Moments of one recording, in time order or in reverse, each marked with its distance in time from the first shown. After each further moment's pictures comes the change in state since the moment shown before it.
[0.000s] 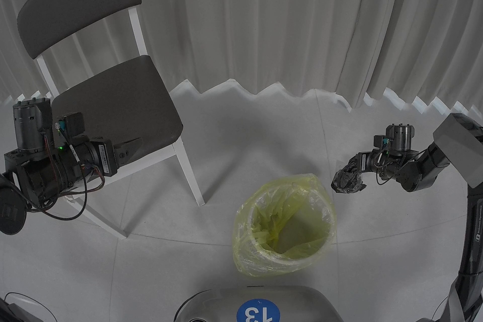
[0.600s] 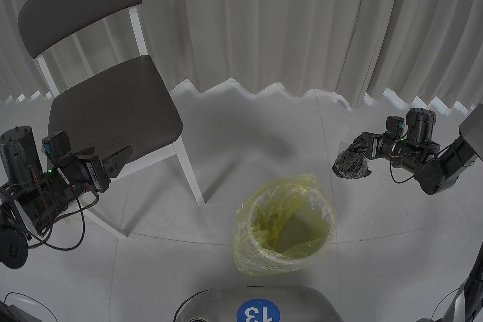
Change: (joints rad) left arm 0.015 -0.050 0.237 -0.305 -0.012 -0.070; right arm 0.041 -0.262 0.241 -0.179 0.034 -0.039
